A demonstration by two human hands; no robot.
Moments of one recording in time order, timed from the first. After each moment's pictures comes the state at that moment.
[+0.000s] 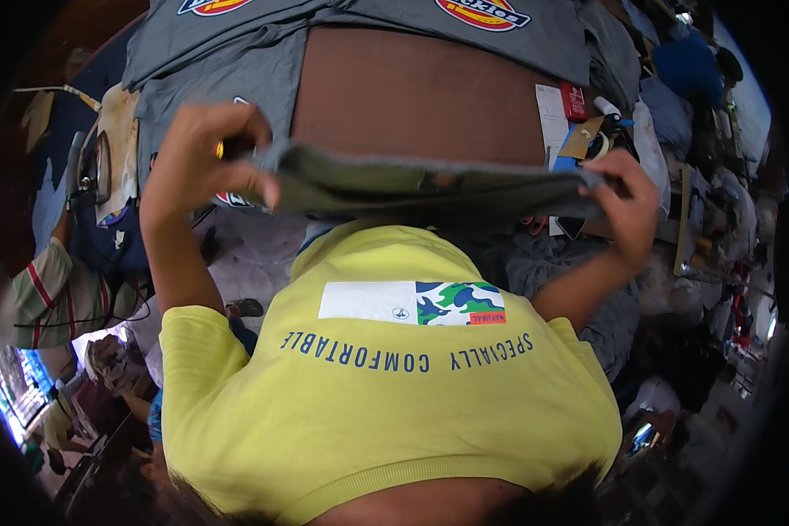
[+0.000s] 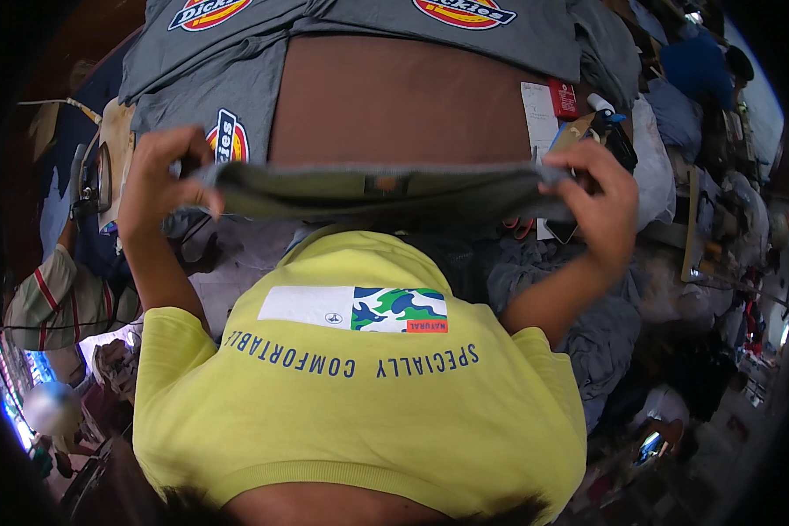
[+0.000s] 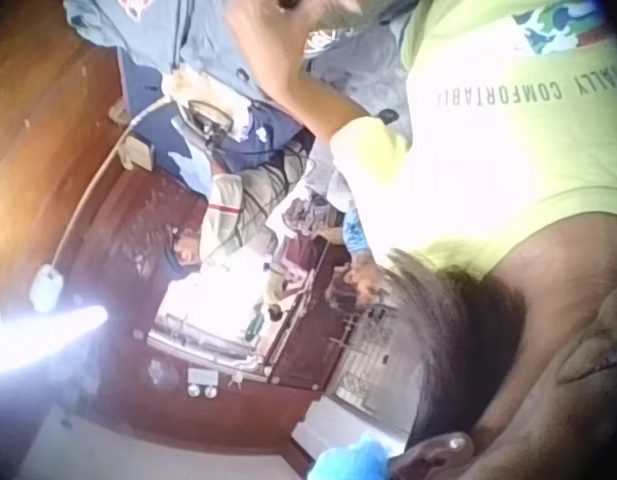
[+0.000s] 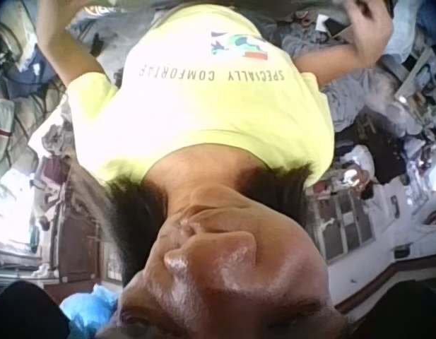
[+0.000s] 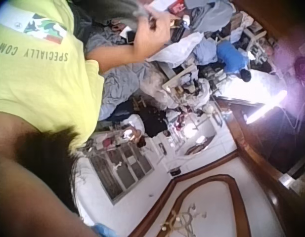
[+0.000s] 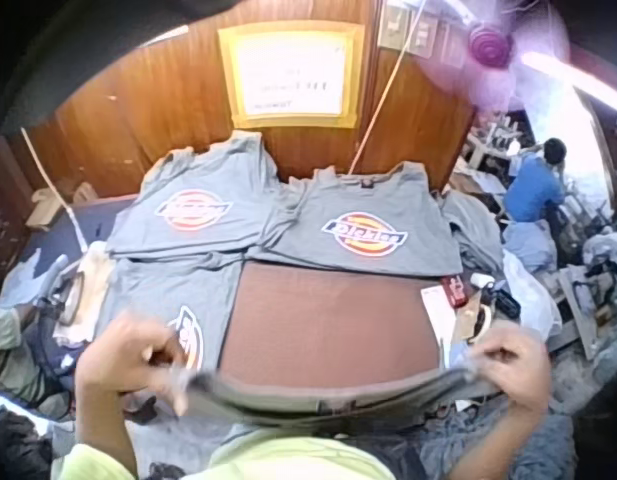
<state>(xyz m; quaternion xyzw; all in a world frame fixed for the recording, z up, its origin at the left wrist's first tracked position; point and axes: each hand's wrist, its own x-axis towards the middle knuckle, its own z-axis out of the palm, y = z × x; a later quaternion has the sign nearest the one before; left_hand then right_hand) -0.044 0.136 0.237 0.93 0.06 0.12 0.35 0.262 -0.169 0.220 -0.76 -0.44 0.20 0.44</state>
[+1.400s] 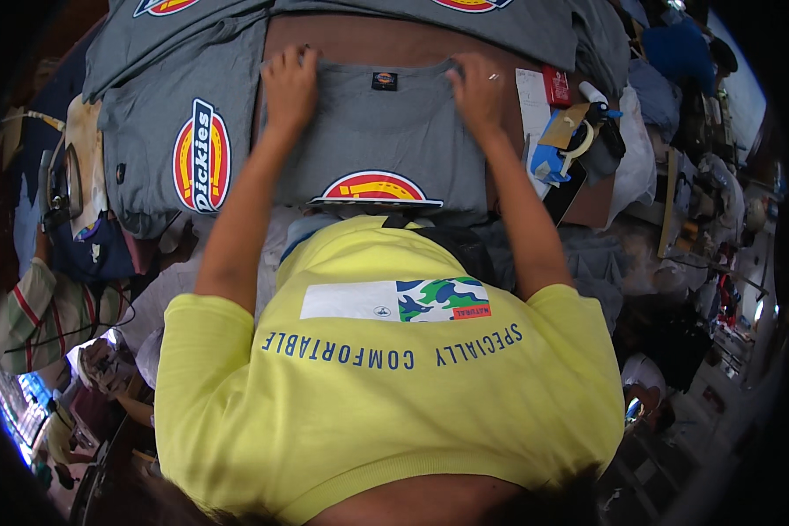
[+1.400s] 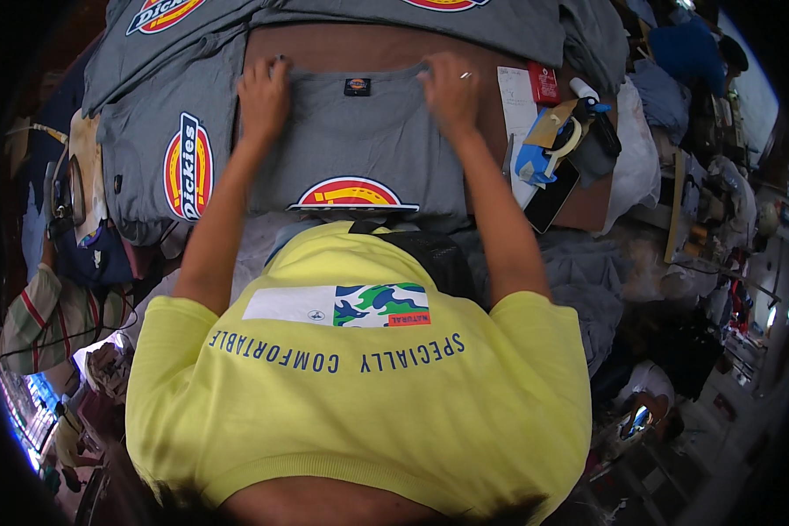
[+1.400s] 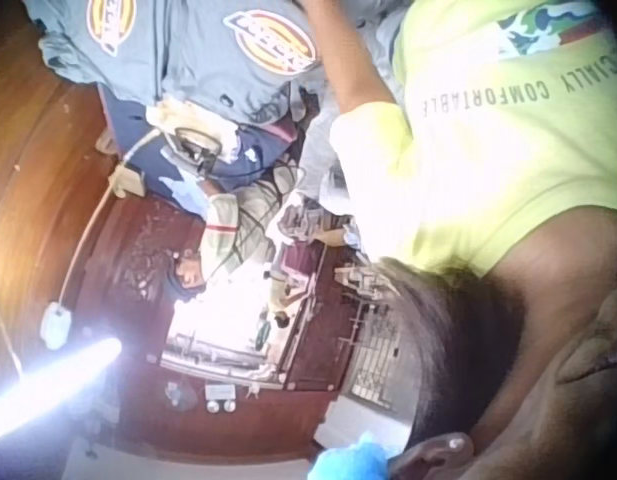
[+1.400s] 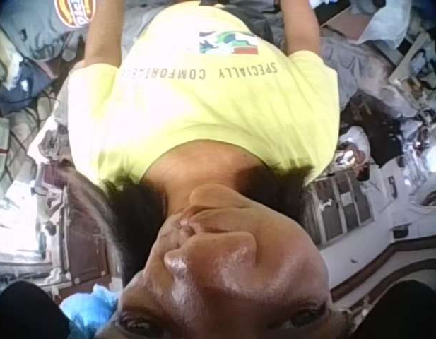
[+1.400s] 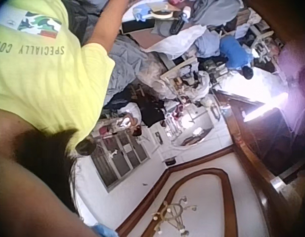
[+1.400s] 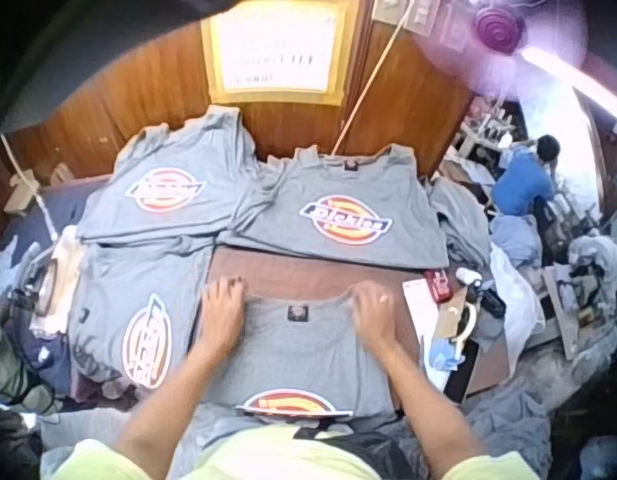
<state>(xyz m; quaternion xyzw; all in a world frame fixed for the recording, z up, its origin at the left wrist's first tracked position) 0.089 0.162 -0.013 0.92 0.28 0.27 -0.09 0.319 -0.035 -0.009 -0.79 -0.55 -0.17 0.23</state>
